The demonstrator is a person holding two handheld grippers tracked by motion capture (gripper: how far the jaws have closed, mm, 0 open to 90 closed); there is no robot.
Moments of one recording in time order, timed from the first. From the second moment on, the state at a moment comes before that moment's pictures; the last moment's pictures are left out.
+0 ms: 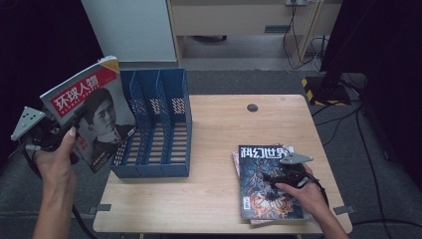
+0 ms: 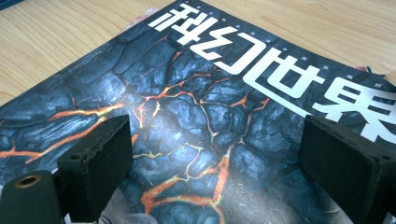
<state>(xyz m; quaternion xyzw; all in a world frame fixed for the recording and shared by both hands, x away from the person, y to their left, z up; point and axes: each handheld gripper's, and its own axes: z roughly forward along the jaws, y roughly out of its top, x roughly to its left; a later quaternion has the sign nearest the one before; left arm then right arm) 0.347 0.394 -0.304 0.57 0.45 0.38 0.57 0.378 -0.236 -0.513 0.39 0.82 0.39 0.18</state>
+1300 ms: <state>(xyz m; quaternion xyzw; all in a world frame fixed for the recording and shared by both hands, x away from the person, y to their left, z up) 0.398 0.372 -0.333 0.55 0.48 0.39 0.57 0.378 -0.236 -0.513 0.39 0.82 0.39 0.18</state>
